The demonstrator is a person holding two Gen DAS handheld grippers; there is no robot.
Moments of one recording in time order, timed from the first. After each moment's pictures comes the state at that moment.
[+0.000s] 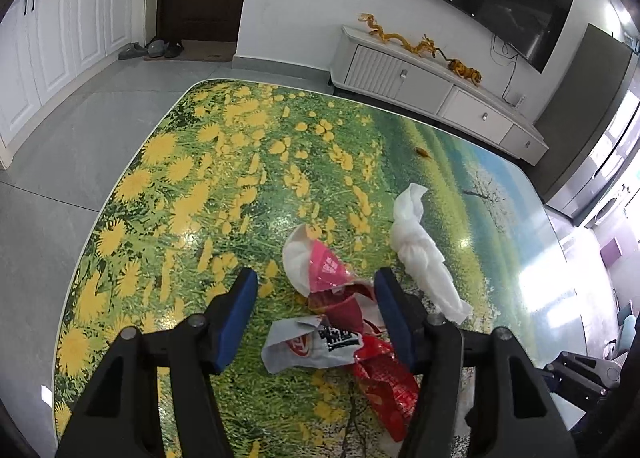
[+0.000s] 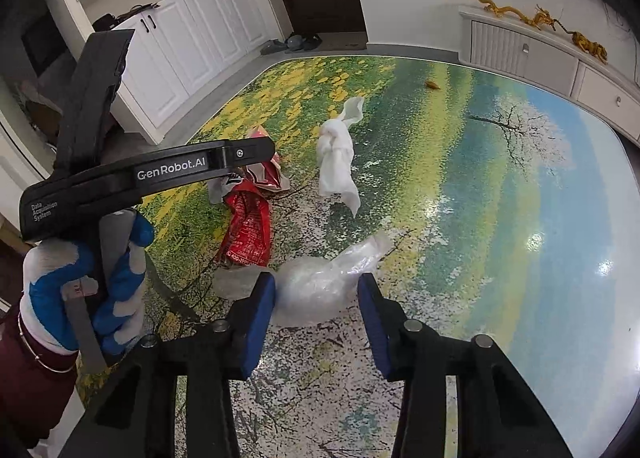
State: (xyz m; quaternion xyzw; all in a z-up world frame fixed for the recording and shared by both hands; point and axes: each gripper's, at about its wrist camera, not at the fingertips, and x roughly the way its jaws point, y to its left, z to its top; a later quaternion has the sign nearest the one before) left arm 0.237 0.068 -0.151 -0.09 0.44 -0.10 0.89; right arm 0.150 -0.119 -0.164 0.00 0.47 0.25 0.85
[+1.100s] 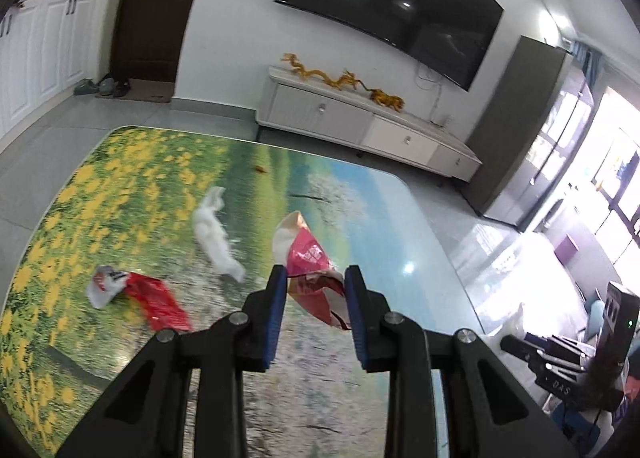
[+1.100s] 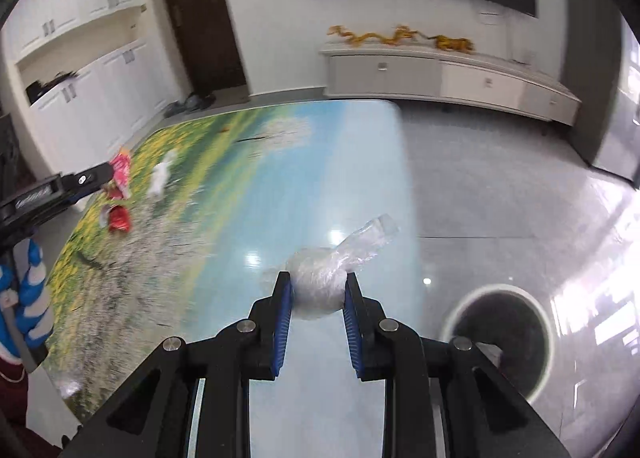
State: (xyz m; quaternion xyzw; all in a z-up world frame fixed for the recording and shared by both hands) left arm 0.131 -0.050 -0.086 -0.10 0.35 -0.20 0.91; right arm 0.033 -0.342 -0.119 0.04 0.40 0.05 0.91
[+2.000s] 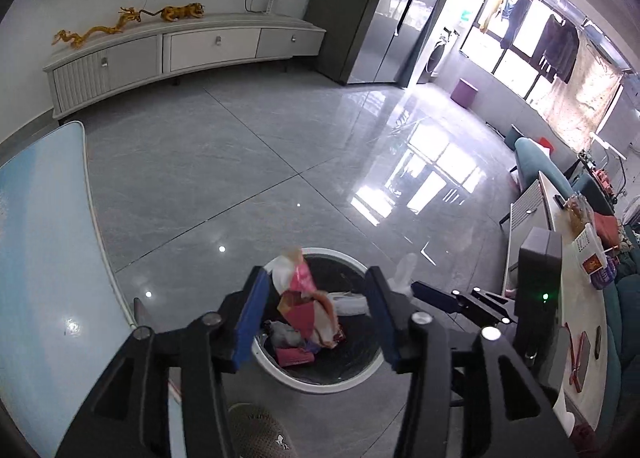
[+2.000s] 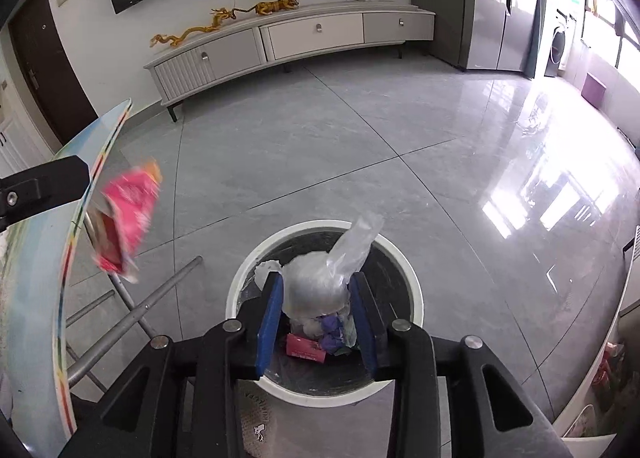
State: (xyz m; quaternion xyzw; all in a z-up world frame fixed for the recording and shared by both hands) left arm 0.099 -0.437 -0.124 0.07 0.43 -0.44 0.79; right arm -0.005 -0.575 -0.194 0.15 0.43 -0.16 0.88
